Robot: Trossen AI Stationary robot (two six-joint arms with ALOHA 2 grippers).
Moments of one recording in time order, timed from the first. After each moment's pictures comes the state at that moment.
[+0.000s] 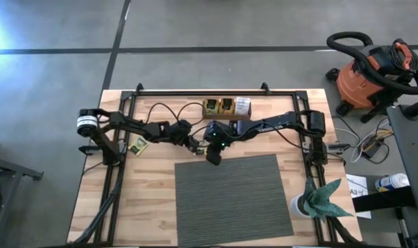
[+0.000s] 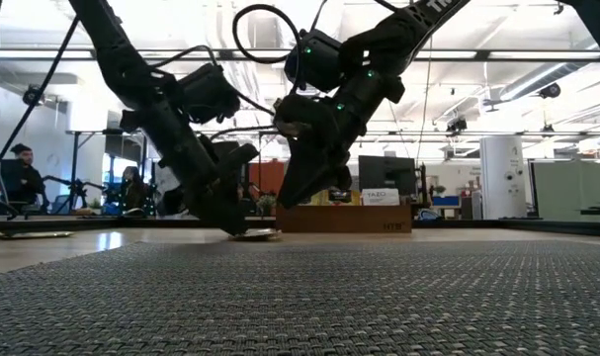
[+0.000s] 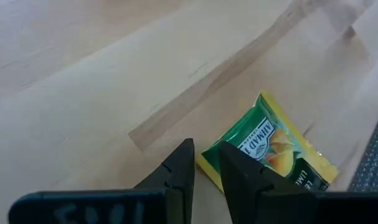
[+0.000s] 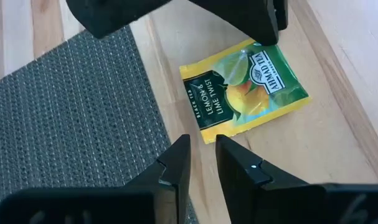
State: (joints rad) left arm 0.24 1.62 0.66 0.12 -0.07 -0.70; right arm -0.13 1.98 1.30 -0.26 -0.18 0.31
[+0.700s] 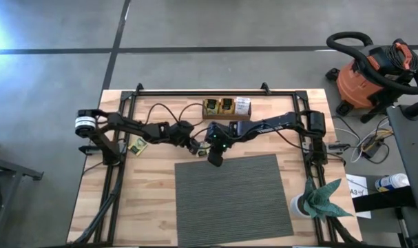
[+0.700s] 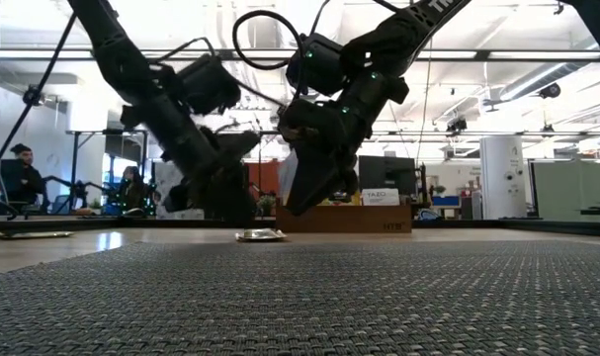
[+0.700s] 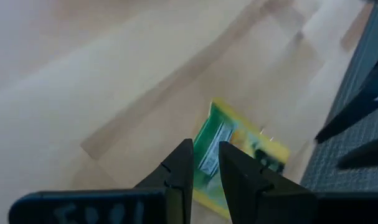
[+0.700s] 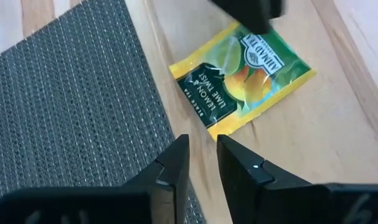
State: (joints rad) left arm 0.22 1.59 0.67 0.15 -0.03 -0.68; right arm -0.12 1.98 1.29 -0.30 -0.18 0.31
